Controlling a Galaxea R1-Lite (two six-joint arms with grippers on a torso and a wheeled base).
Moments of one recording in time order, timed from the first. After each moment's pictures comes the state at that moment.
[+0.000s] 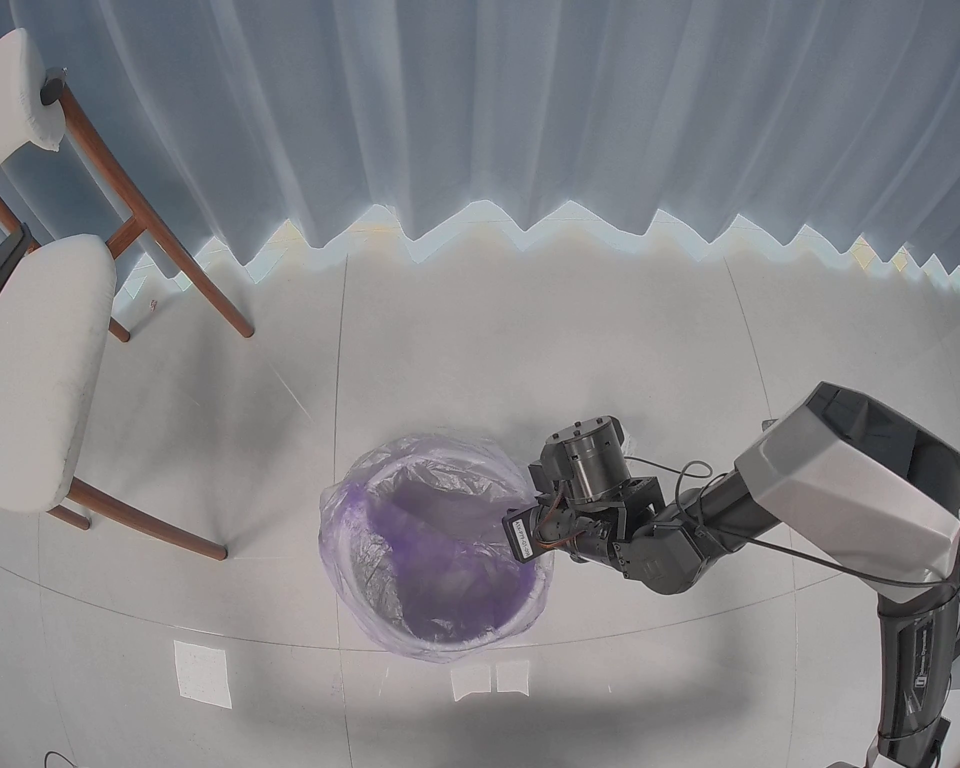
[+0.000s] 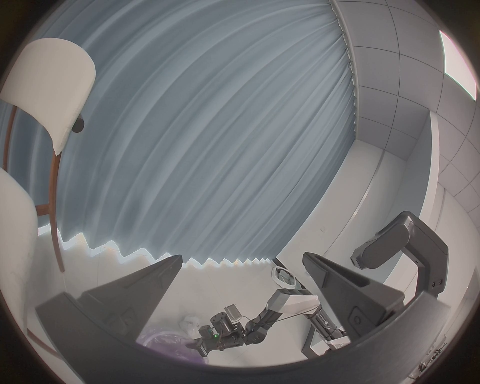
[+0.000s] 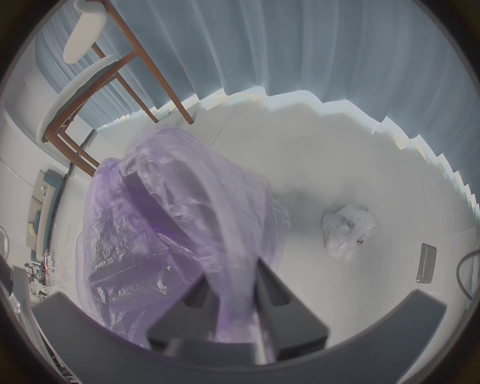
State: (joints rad) left arm -0.18 0.82 -0.64 -0.70 -0.64 -0.49; right arm 0.68 2.32 -1.26 -0.45 -0.15 0.01
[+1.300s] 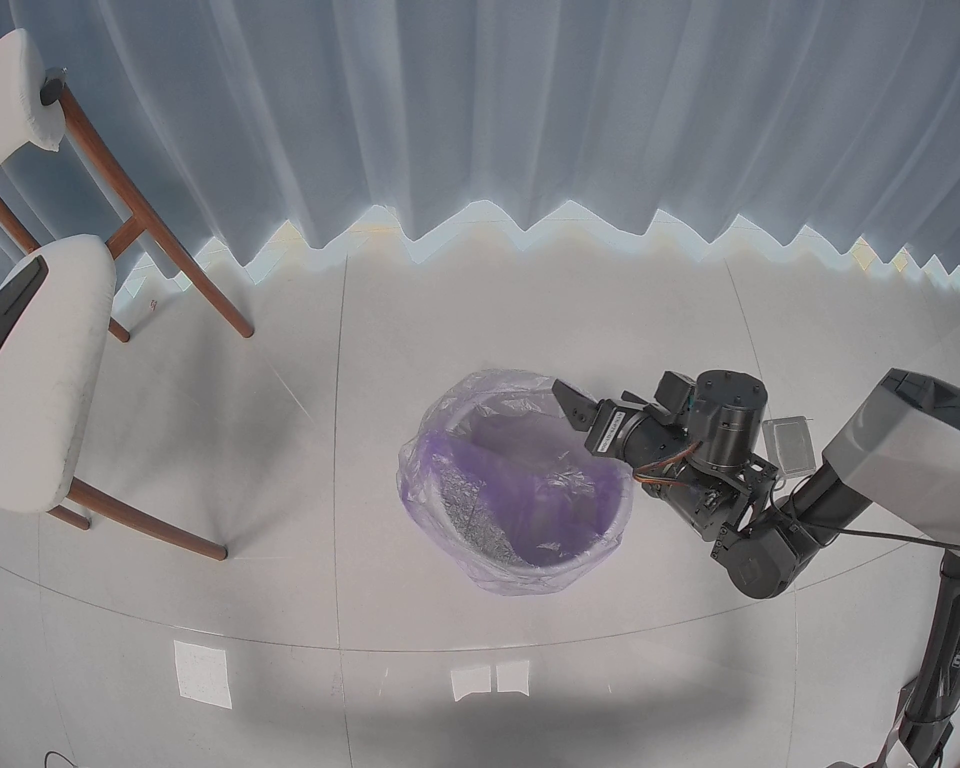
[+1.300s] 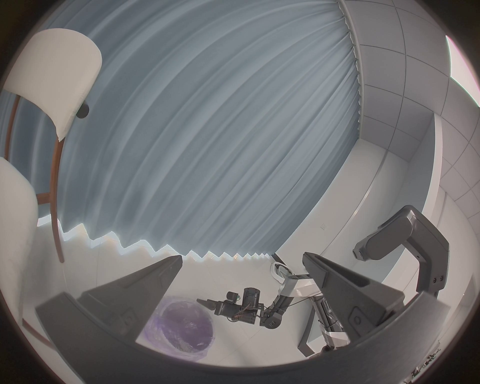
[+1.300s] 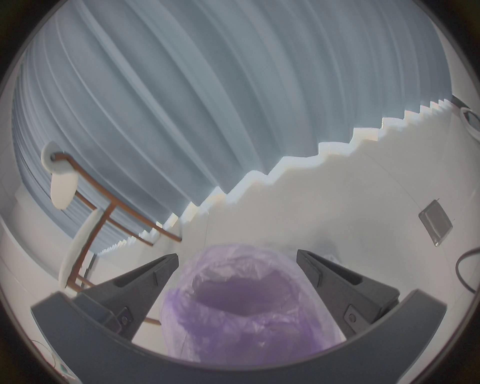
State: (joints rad) left arm -0.19 0.82 -0.60 -0.70 -0.64 -0.49; right arm 0.55 2.15 -0.92 -1.18 -0.14 0.39
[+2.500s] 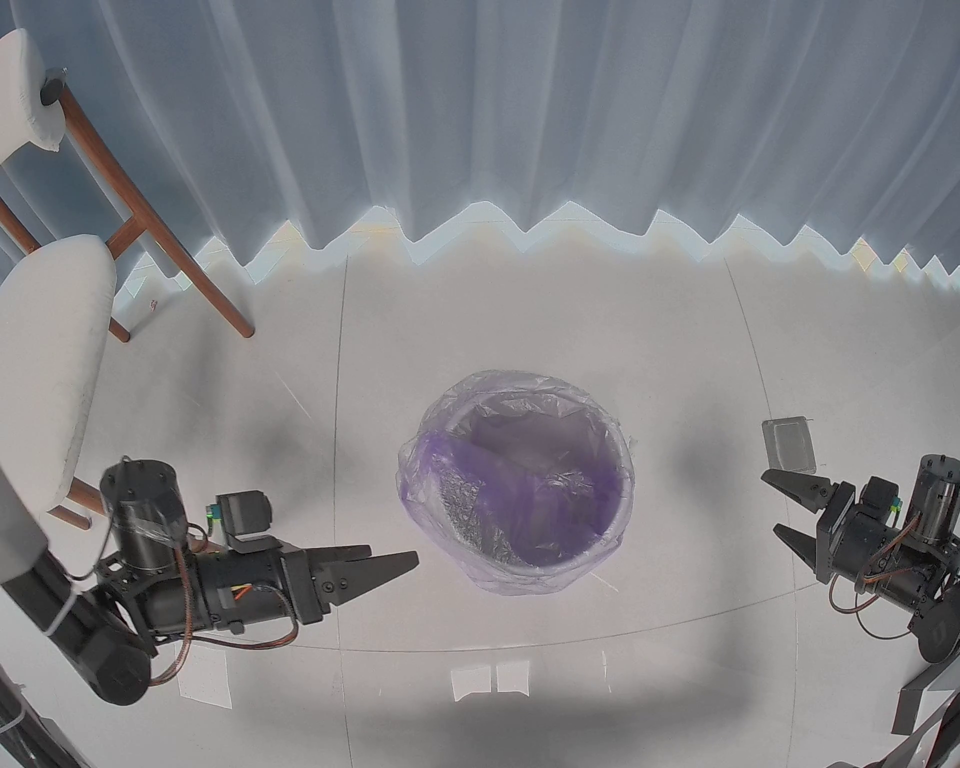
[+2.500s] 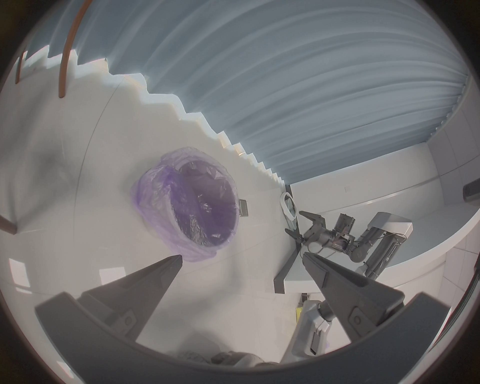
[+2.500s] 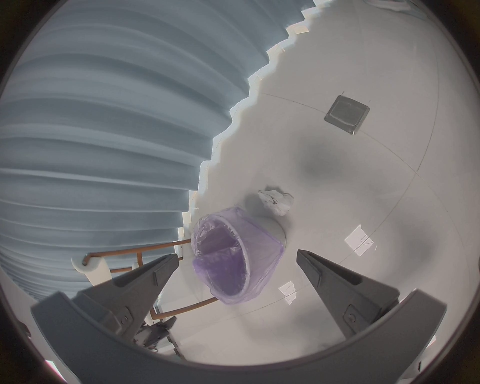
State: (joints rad) left arm -0.37 1.77 -0.28 -1.24 -0.63 -0.51; right arm 0.08 1.66 -0.13 -1.22 0.38 0.95
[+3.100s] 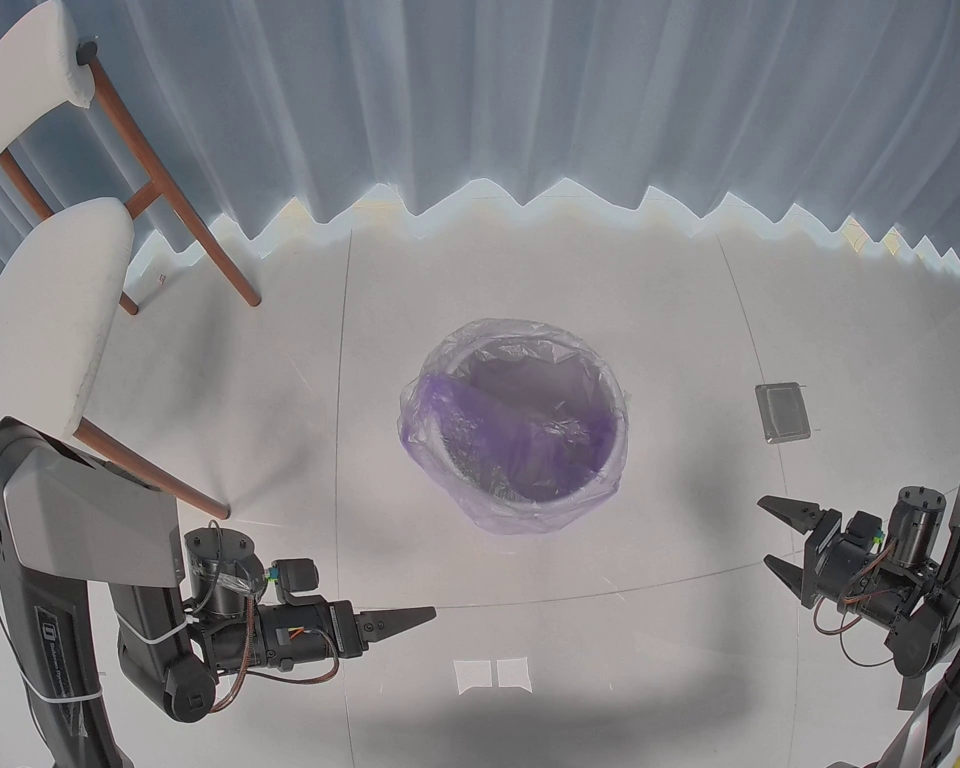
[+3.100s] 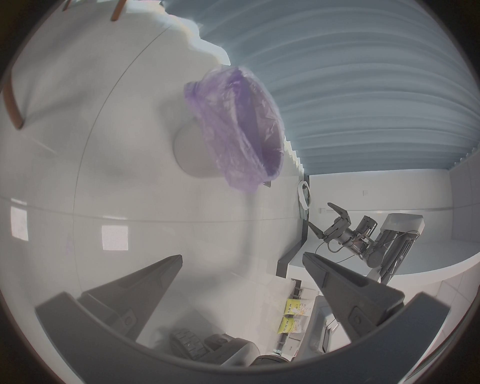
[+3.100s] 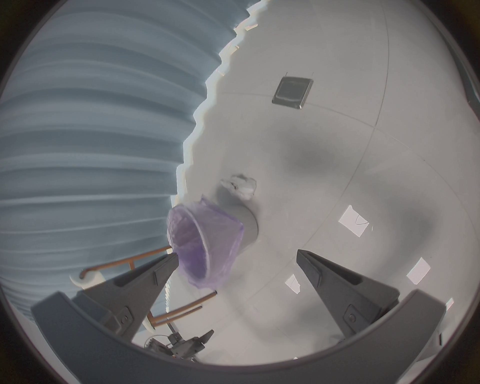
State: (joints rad) left arm -0.36 2.22 -0.23 -1.55 -0.63 -0.61; right arm 0.02 1.94 -0.02 -1.55 0.40 1.08
